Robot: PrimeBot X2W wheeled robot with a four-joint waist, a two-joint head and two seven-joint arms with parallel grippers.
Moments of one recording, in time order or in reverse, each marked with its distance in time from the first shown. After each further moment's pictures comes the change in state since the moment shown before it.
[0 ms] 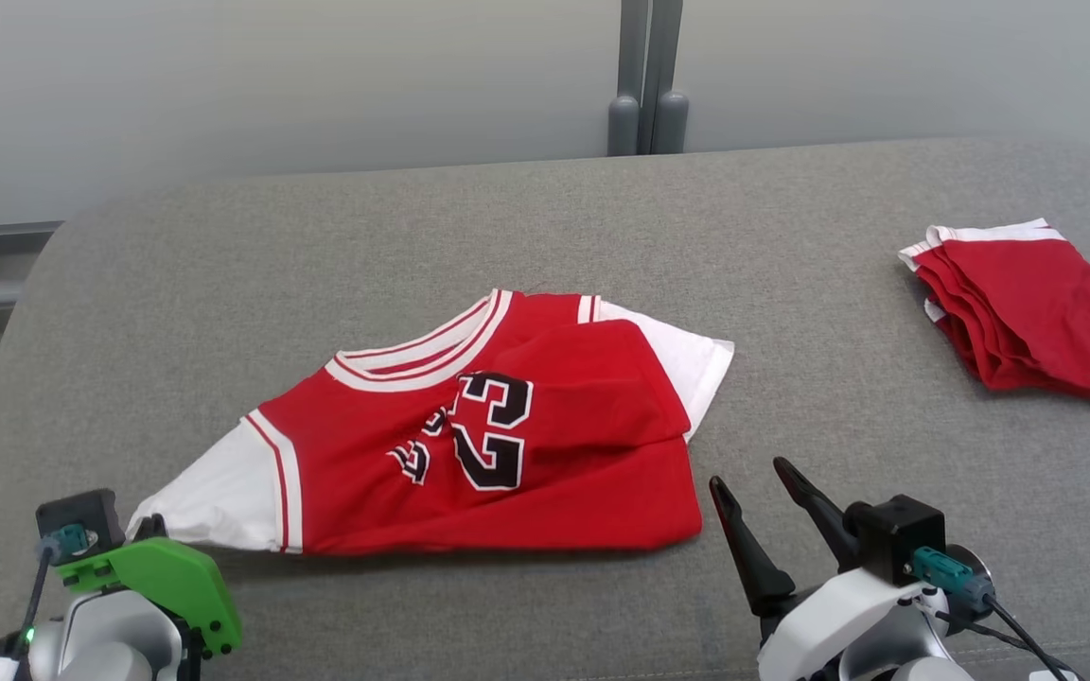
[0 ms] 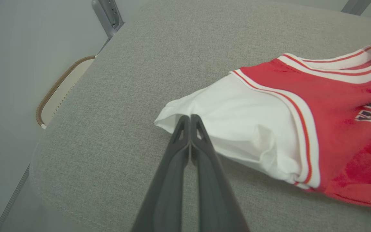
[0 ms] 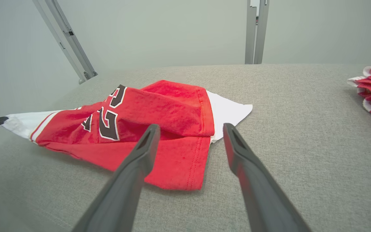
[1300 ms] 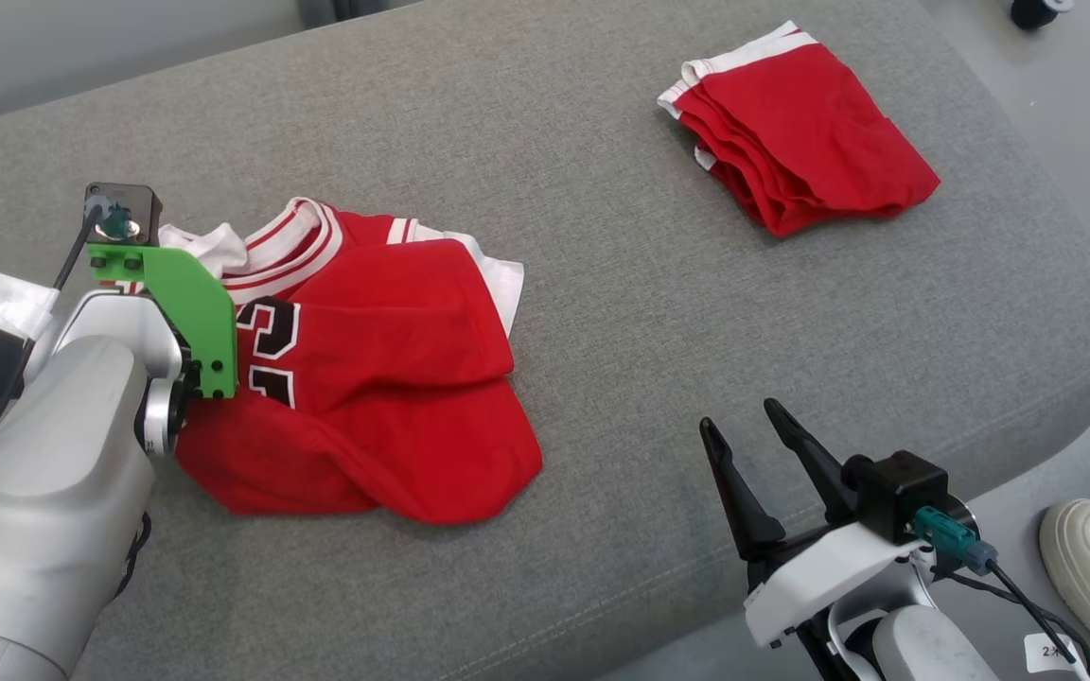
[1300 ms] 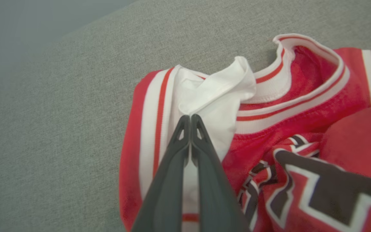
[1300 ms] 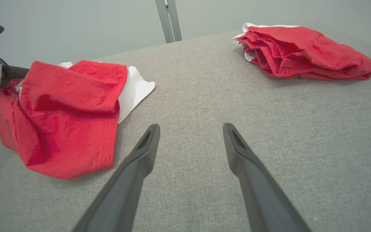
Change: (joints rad) left arm -0.640 -0.095 -0.189 0.454 0.171 -0.265 0.314; right arm -0.105 -0.001 0.021 0.055 0.037 0.000 -0.090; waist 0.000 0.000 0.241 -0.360
